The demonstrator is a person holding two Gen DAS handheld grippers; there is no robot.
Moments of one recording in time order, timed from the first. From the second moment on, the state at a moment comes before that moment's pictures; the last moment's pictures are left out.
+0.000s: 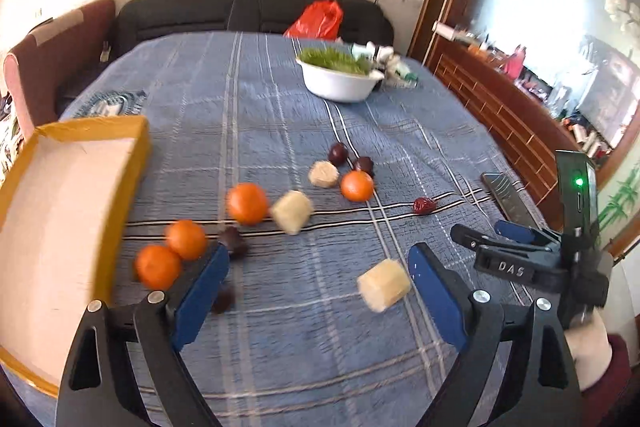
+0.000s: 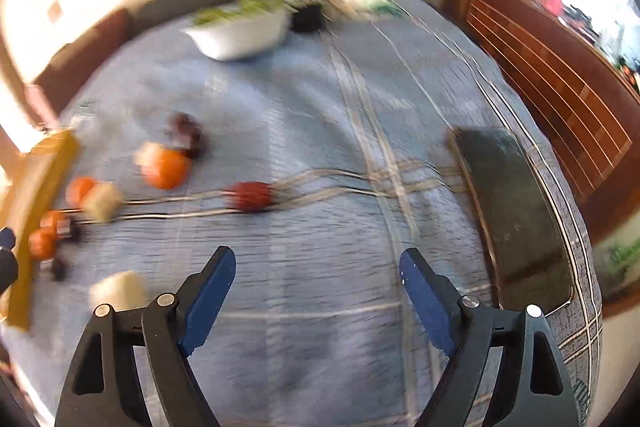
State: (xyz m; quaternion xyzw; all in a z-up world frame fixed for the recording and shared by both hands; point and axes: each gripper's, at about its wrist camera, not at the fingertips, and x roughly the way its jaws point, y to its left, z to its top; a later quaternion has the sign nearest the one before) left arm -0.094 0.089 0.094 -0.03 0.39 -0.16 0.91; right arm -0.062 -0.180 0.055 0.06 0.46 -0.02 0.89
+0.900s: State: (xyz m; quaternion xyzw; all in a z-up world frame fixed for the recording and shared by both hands) left arm -0.065 0.117 0.031 0.05 0.46 -0.14 0.87; right arm -0.070 -0.061 0.034 -0.01 0.47 0.13 0.87
